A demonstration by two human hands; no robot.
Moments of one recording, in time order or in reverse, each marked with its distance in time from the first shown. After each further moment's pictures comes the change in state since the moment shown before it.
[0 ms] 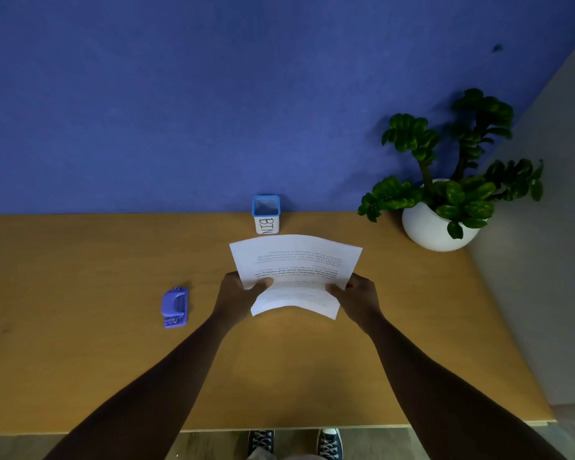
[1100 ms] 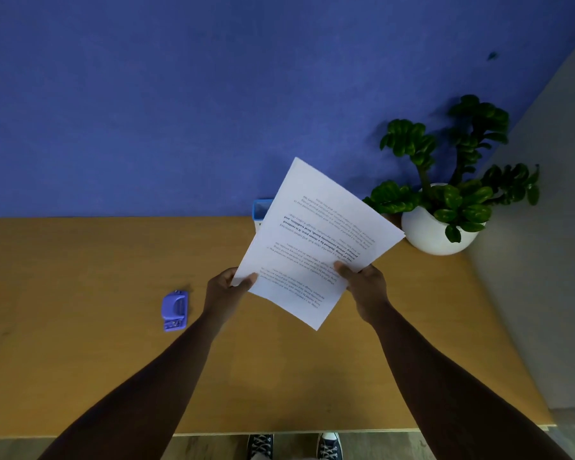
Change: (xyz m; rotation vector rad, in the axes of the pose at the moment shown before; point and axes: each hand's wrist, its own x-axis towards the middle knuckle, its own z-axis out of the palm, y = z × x) left_hand 0.009 -0.011 -0.014 -0.112 0.140 -0.128; right_hand 0.002 -0.029 -0.016 0.570 0.001 0.016
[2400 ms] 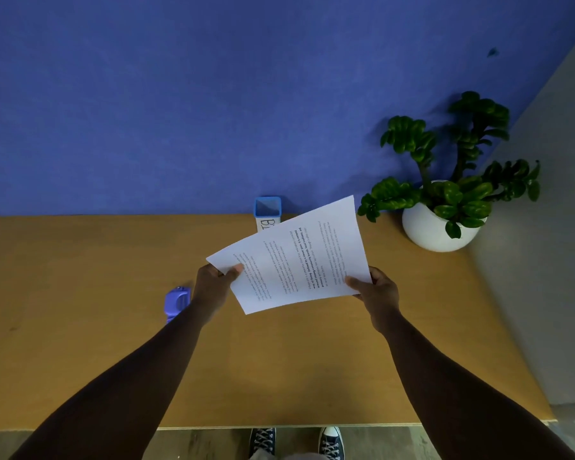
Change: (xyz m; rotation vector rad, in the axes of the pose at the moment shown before) left_hand 0.010 0.008 -0.021 -0.023 0.034 0.027; right_hand -0.005 0.023 -0.029 -0.135 0.091 0.042
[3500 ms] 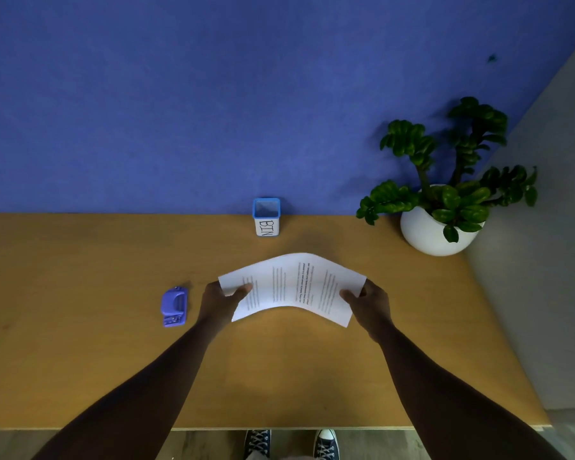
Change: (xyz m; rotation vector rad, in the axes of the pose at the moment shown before) left_hand -0.026 -0.021 0.011 0.155 0.027 -0.031; right_hand -0.005 0.012 0.001 -0.459 0.024 -0.088
